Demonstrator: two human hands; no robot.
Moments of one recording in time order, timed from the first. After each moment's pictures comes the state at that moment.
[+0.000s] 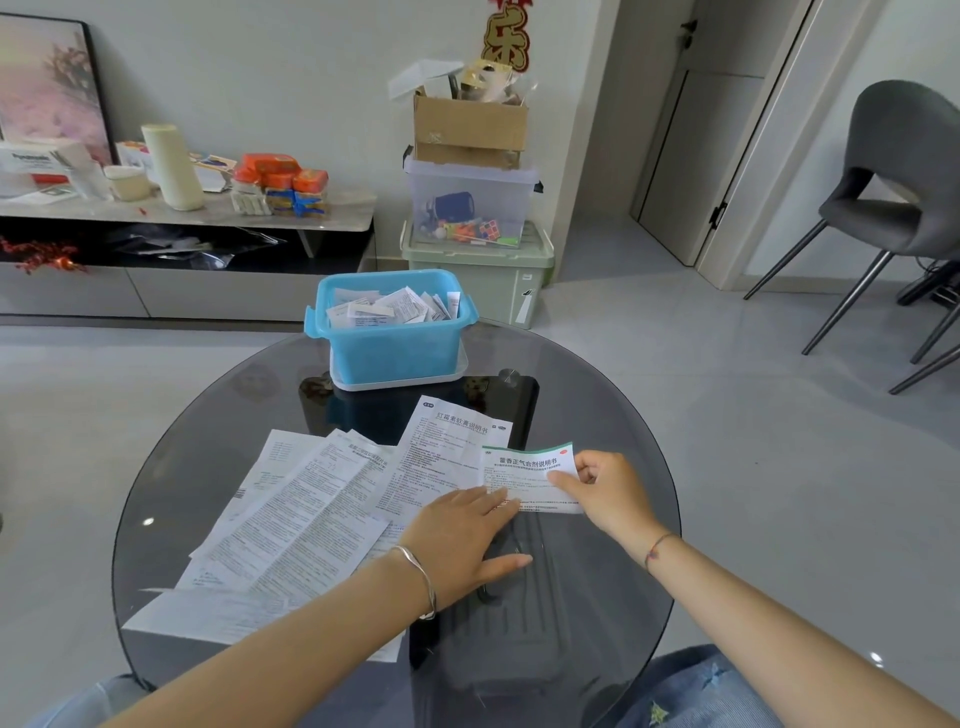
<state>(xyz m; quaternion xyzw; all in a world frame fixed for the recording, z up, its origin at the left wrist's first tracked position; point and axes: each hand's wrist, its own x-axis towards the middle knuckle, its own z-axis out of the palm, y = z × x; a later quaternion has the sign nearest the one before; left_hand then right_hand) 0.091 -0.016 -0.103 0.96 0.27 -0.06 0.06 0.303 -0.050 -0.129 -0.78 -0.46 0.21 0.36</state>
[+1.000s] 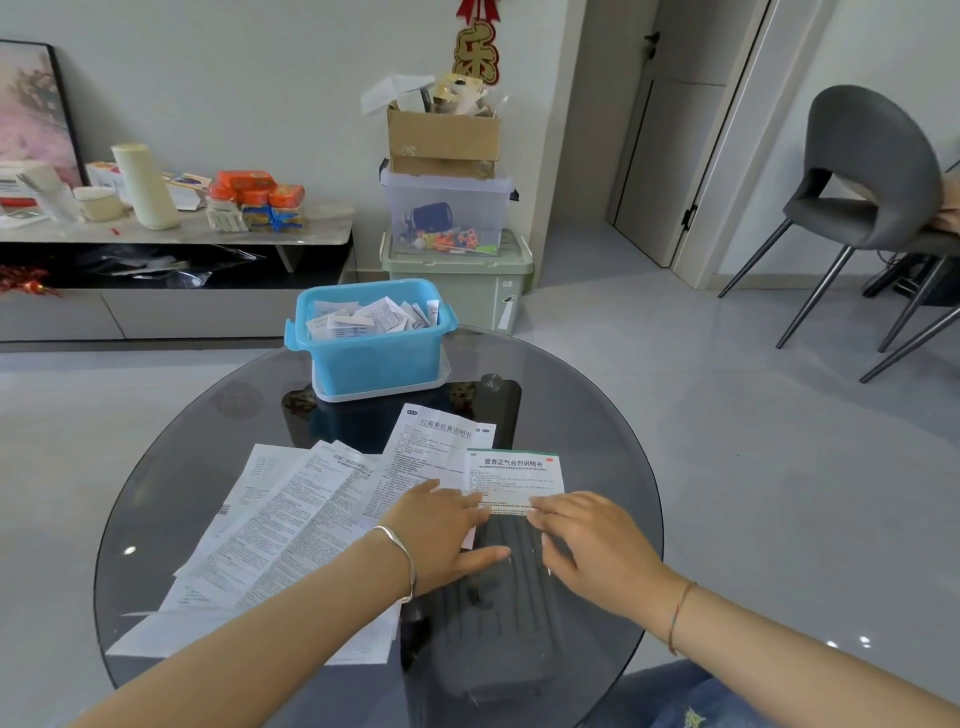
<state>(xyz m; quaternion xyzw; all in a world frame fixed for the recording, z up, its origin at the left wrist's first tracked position) 0.089 -0.004 -0.089 0.96 0.24 -0.12 0.00 0.279 -0.110 -0.119 -0.65 -0.74 -0.08 0.15</state>
